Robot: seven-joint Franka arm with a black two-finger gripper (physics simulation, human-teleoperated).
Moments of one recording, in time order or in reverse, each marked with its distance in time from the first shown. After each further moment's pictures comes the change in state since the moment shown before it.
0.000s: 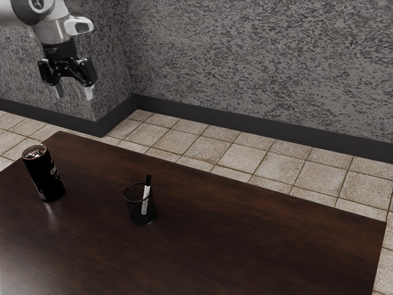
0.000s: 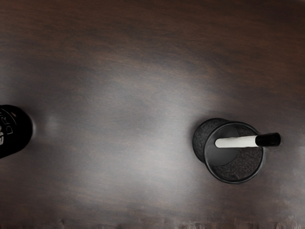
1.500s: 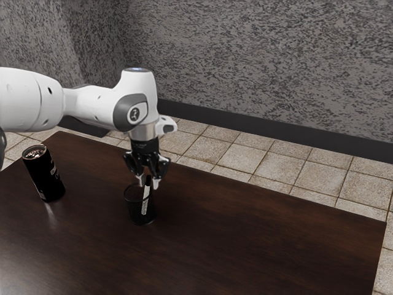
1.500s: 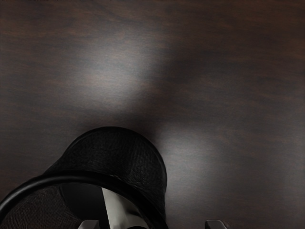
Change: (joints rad) arm -0.032 0.233 -0.243 -0.352 -0.007 0.478 -0.203
